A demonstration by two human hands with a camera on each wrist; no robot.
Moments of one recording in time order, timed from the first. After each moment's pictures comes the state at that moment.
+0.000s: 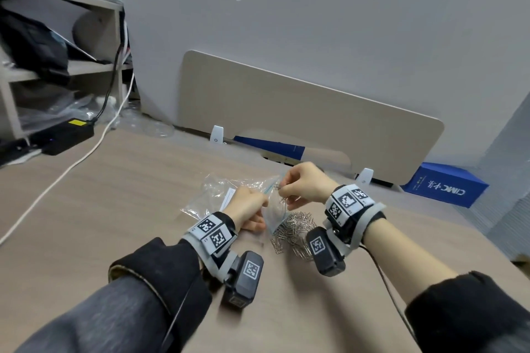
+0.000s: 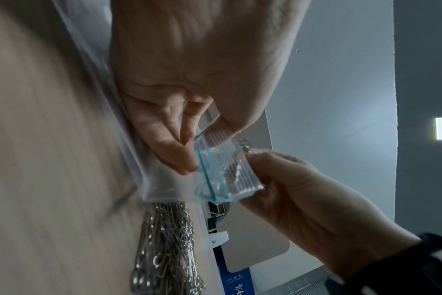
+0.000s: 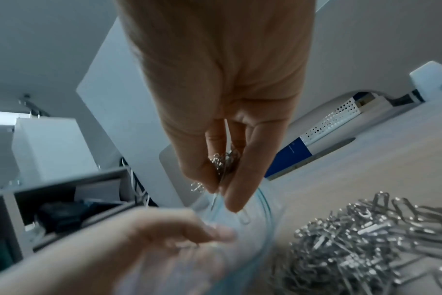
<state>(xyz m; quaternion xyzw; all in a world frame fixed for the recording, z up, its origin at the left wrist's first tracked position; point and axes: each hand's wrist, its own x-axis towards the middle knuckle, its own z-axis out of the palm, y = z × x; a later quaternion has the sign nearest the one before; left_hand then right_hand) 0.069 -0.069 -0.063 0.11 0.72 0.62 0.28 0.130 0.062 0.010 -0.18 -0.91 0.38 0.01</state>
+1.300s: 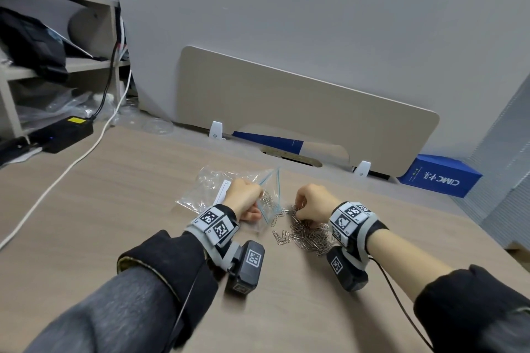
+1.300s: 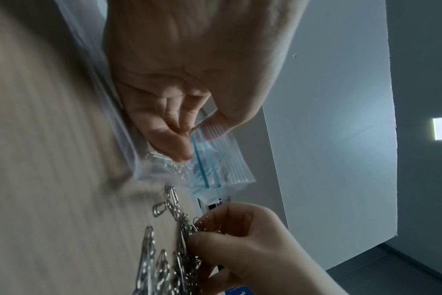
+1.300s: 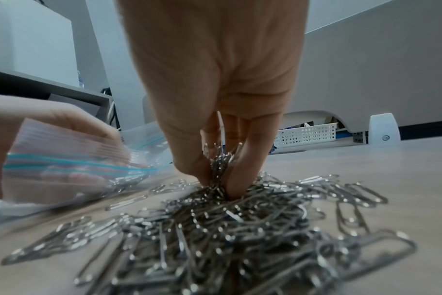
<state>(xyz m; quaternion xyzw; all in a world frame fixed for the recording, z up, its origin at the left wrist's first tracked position) 0.066 -0.079 -0.058 0.10 0.73 0.62 0.27 0.152 0.079 -0.033 -0.21 -0.97 0.14 -0.05</state>
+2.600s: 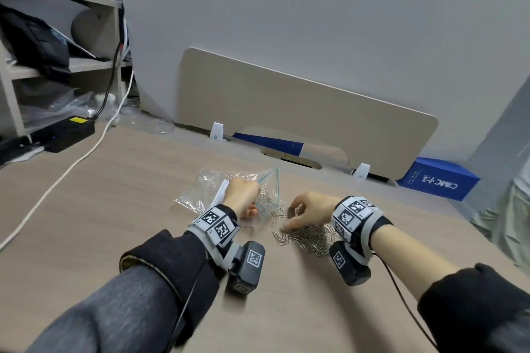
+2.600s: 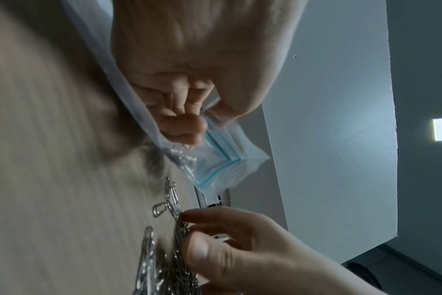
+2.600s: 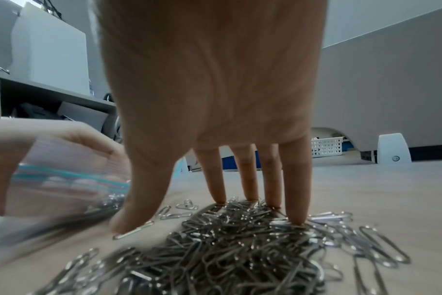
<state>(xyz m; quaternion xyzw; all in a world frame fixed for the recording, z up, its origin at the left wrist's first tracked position) 0.060 -0.074 -0.063 0.07 0.71 0.66 0.24 0.155 0.076 -0.020 -0.19 -0.96 0.11 -0.19</state>
